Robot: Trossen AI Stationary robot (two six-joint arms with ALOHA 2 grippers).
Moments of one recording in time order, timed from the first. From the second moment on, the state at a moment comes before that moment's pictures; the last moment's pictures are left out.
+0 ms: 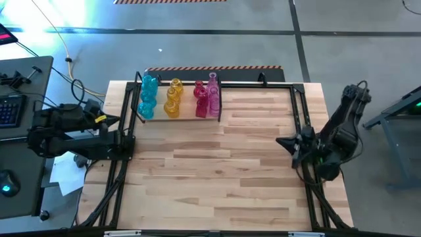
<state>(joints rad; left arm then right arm) 0.19 0.13 0.97 -1.44 -0.27 -0.55 0.99 0.83 0.87 -1.04 1.19 1.37</state>
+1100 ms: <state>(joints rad) 0.19 0.13 0.95 -1.37 -0.33 -0.19 0.14 0.72 0.44 0.27 -0.15 0.09</state>
